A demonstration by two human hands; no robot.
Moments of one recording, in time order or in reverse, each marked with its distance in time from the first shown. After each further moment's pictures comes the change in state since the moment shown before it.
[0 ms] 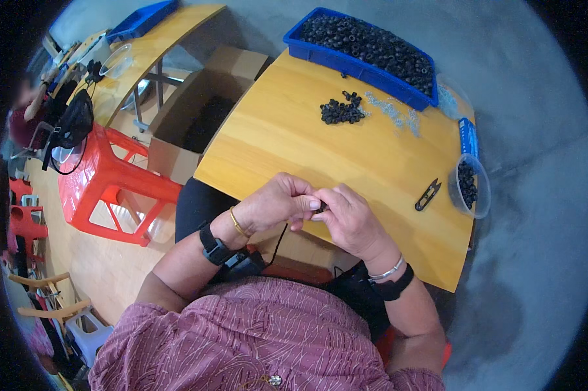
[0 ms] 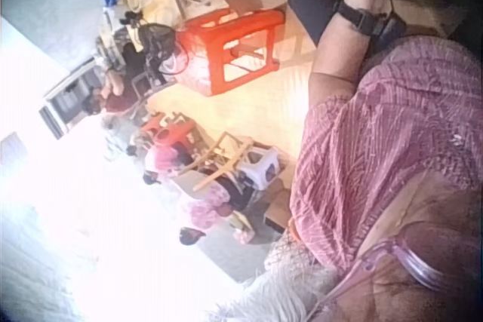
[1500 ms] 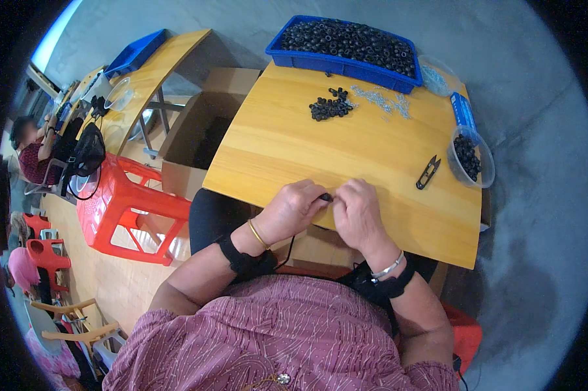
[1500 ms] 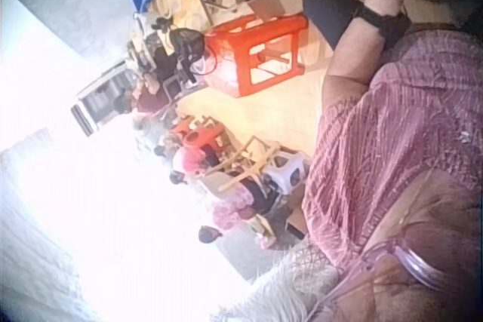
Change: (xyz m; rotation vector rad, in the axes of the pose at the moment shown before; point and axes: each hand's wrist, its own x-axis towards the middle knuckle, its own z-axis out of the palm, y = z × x) left_hand 0.007 -0.021 0.020 1.086 0.239 0.705; right_hand -0.030 0.011 0.017 -0.147 0.241 0.294
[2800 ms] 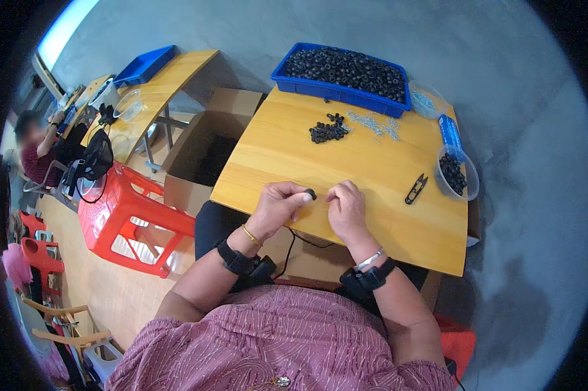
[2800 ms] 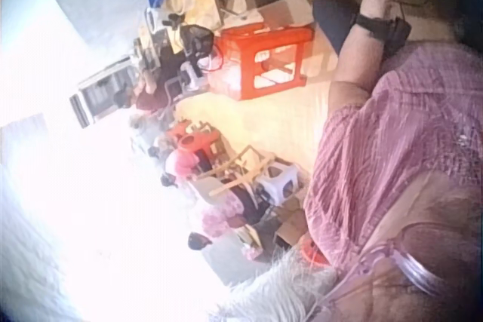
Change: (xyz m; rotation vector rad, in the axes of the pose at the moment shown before) left_hand 0.004 -0.003 -0.016 -0.824 0.151 -0.641; right_hand 0.016 0.017 0.021 -0.006 0.142 0.009
